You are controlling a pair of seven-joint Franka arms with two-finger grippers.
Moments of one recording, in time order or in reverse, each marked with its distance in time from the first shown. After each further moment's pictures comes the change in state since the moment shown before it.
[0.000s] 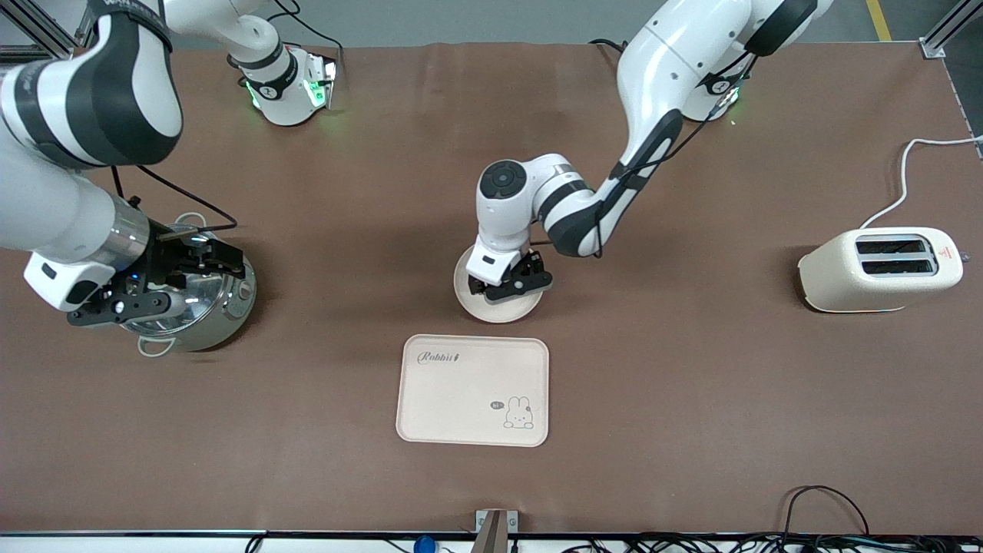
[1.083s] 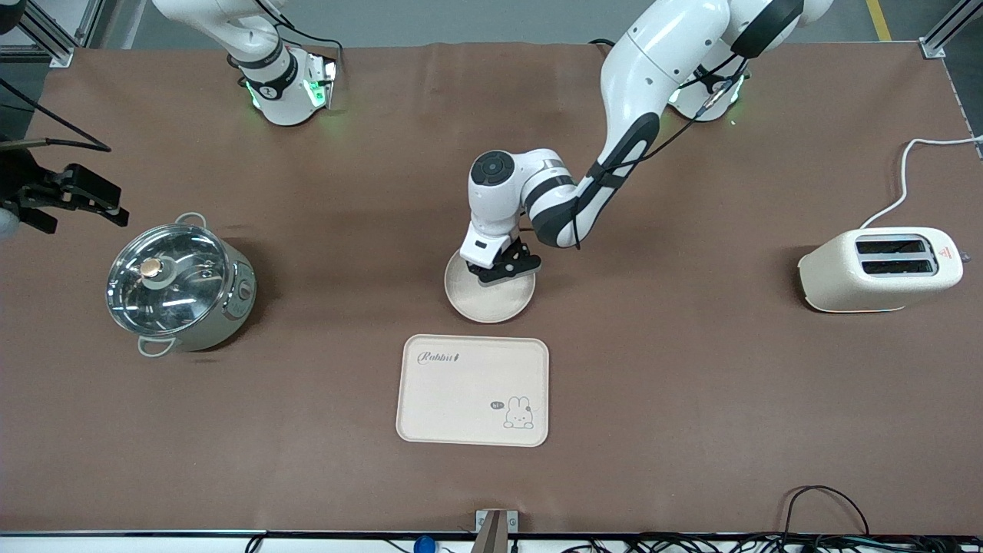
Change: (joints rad) left arm -0.025 -0.005 0.000 -0.079 0.024 0.057 -0.065; right arm -0.452 -0.220 0.395 0.000 -0.194 -0.071 0.004
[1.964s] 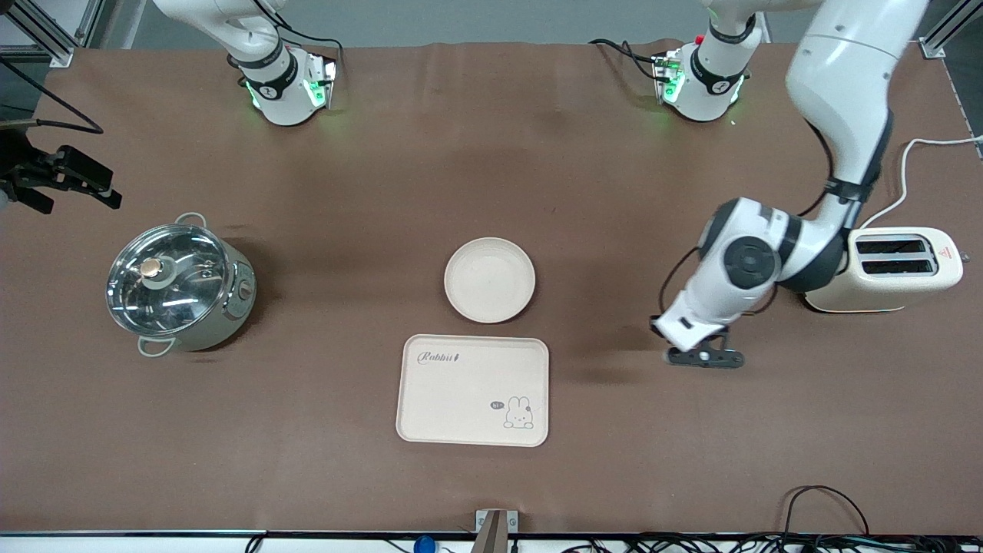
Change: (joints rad) left arm 0.697 -0.222 -0.054 -0.235 -0.212 0.017 1.177; right arm -0.032 -0.113 0.007 -0.171 -0.006 0.055 0.000
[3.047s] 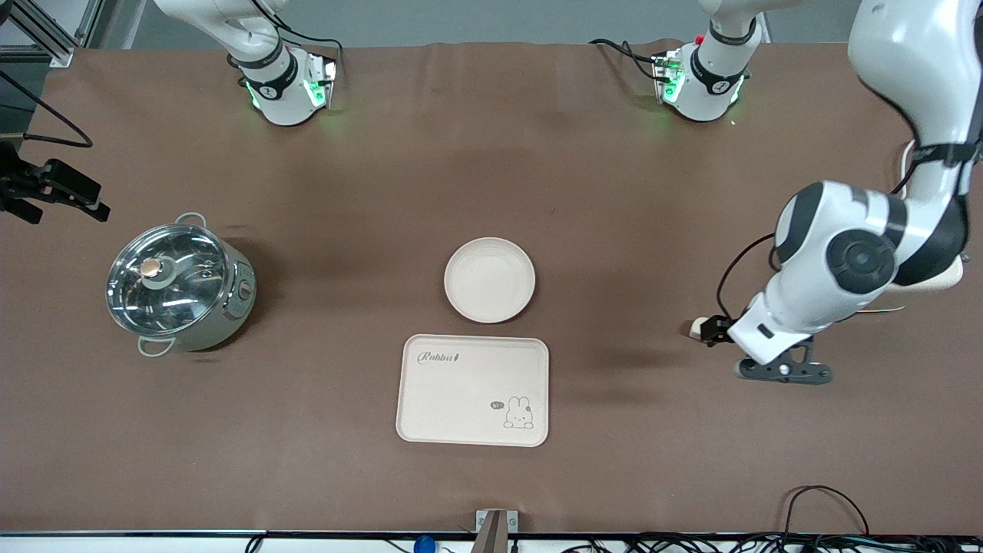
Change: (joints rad) left arm 0.076 -0.094 -0.100 0.294 0.000 -0.393 0.070; right arm -0.031 0.007 -0.001 -0.011 -0.001 0.059 0.009
